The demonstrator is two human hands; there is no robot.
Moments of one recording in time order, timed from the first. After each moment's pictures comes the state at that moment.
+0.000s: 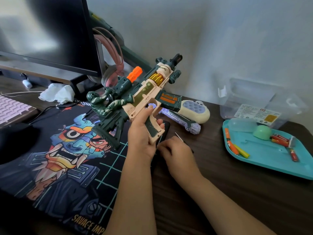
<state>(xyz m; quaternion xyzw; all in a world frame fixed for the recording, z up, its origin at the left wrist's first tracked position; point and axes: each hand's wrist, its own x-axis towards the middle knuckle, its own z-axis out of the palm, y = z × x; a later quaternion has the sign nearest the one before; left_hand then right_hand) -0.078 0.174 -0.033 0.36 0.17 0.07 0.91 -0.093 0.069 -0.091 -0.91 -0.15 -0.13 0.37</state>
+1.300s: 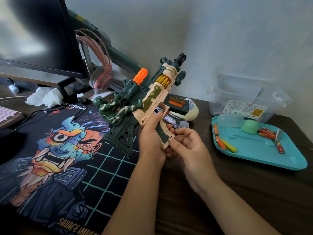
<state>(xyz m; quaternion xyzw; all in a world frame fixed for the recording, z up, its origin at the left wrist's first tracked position) -0.089 0.121 -0.037 0.37 0.18 -0.02 0.91 -0.124 0.028 -0.052 -0.64 -0.01 0.01 0.76</state>
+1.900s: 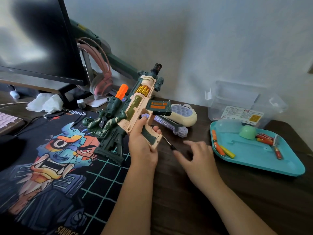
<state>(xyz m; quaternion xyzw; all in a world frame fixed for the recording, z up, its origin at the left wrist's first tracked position) -0.077 0.137 -0.039 0.27 0.19 0.09 0.94 -0.097 -0.007 -0.082 -0.97 0.01 -0.09 0.25</state>
